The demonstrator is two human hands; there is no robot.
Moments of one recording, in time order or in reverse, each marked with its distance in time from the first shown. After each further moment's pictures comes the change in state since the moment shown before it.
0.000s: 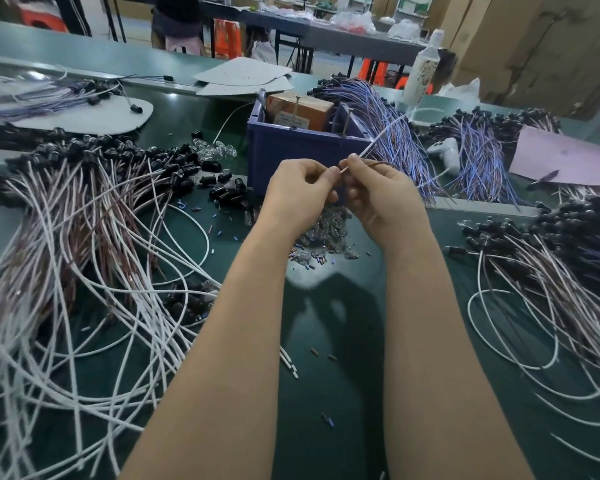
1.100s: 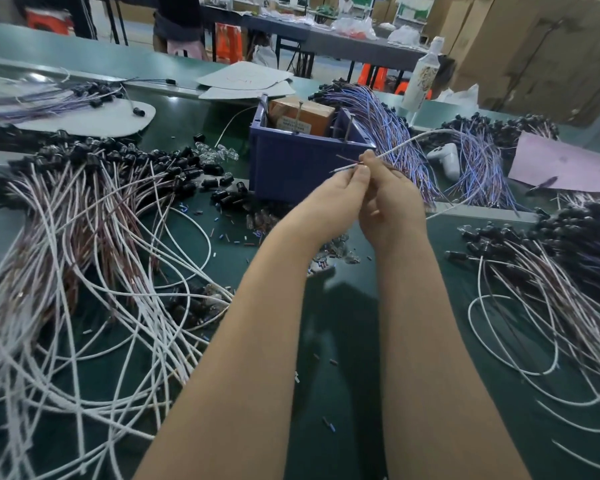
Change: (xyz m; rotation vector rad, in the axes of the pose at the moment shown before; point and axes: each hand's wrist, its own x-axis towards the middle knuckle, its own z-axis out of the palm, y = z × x) left_hand -0.010 0.027 0.019 0.010 -0.259 -0.133; right_hand -0.005 -0.005 0.011 0.360 0.164 0.003
